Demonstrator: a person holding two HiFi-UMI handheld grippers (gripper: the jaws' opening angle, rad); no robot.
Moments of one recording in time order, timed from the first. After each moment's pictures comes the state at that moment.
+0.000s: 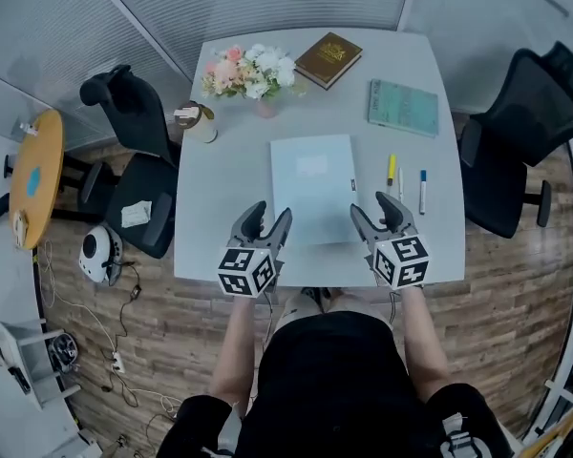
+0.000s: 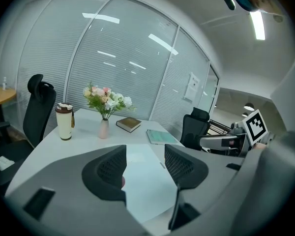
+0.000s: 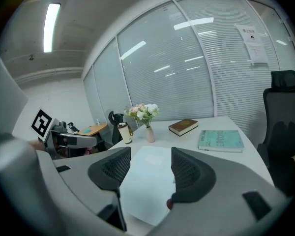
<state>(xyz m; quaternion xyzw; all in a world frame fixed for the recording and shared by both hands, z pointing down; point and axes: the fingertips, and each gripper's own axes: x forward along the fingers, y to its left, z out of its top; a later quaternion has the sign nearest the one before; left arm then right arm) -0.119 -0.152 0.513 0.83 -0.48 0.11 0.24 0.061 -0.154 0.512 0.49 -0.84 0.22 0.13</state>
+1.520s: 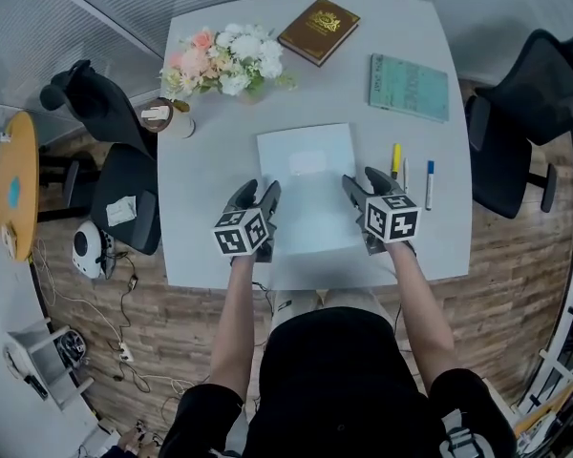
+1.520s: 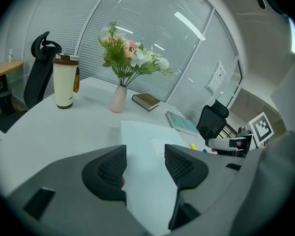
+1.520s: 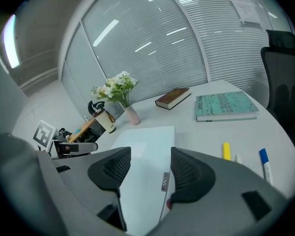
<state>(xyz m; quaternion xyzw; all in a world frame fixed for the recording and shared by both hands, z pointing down) -0.142 -0.272 0.662 0.77 -0.49 0.16 0.37 0.061 -0.270 0.650 0.49 -0.78 0.37 0.17</state>
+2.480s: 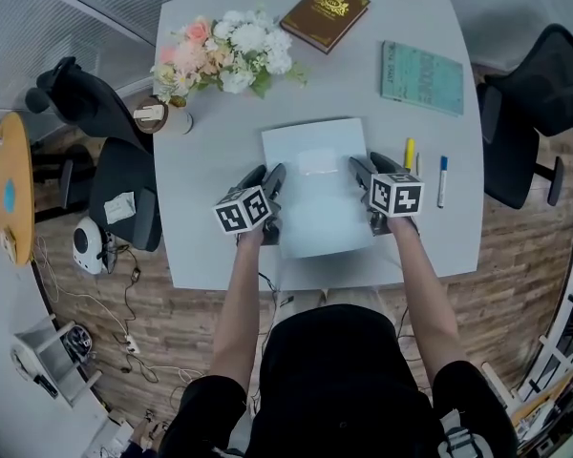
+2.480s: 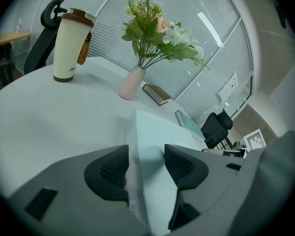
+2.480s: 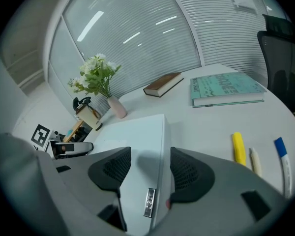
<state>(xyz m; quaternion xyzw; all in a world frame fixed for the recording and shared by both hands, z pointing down) -0.153 -0.320 0.730 0.73 -0.47 0.13 0.47 0.058 -0.318 0.721 0.50 -0.73 0.42 0.19</state>
